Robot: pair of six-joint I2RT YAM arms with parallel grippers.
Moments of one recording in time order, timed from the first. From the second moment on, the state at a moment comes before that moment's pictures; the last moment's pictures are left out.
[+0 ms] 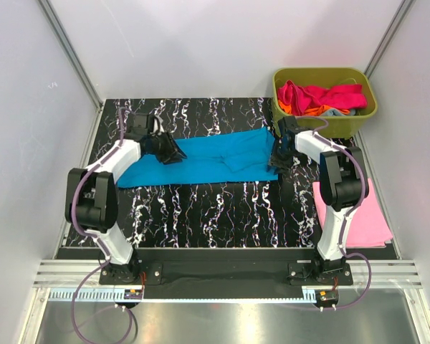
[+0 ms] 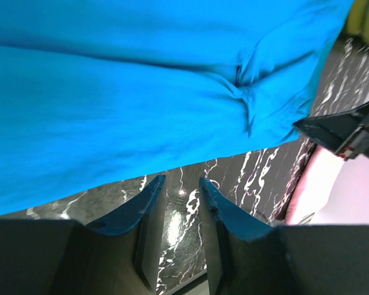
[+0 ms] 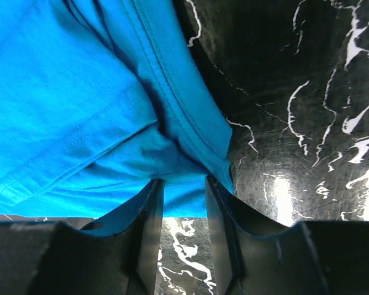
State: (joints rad) left arm -0.17 1.74 1.23 -0.45 0.45 -0.68; right arm 0.21 2.00 1.39 -0.64 -0.11 0.51
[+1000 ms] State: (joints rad) left arm 0.08 1.82 1.24 -0.65 0.41 -0.47; right arm 0.36 1.99 1.59 -0.73 0.03 0.82
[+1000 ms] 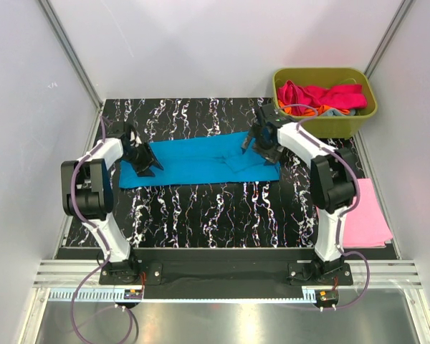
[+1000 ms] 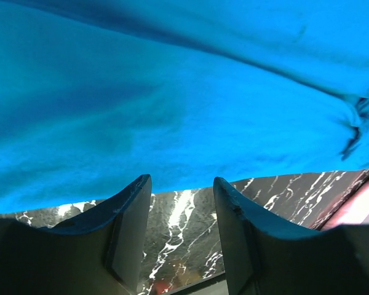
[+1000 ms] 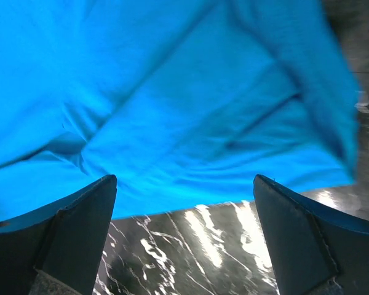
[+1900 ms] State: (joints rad) left arm 0.13 1.89 1.18 -0.63 0.43 -0.57; right arm 0.41 2.29 1.89 -0.84 0.14 0.88
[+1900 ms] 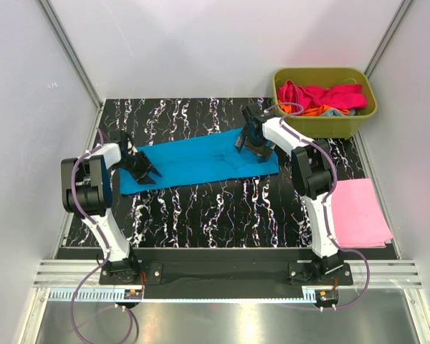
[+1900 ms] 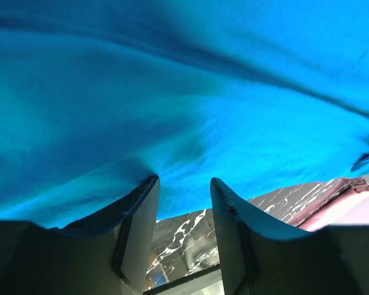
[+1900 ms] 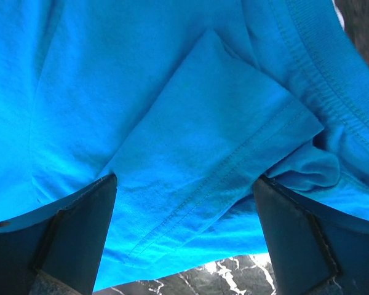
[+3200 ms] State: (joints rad) left arm -0.68 1.75 0.91 -0.33 0.50 -1.09; right arm 0.41 2.84 2.73 -0.57 -0.07 0.17
